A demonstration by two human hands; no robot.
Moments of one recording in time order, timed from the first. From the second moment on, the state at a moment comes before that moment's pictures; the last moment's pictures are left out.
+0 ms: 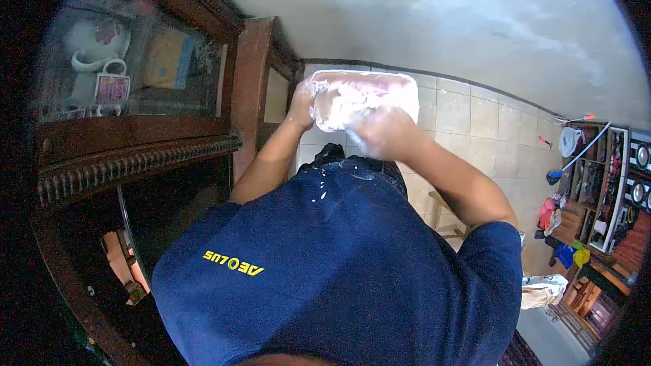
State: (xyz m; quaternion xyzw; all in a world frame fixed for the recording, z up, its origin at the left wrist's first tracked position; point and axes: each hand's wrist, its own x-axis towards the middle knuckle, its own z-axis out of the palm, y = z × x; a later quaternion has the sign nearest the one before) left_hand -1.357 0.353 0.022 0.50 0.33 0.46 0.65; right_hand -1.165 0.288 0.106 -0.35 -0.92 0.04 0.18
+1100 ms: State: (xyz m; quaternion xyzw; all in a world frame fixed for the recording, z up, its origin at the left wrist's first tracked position) left_hand -1.352 0.336 -0.004 0.44 0.27 0.45 0.73; right_hand -1.130 0.271 0.125 -0.58 -0.79 0.08 0.15
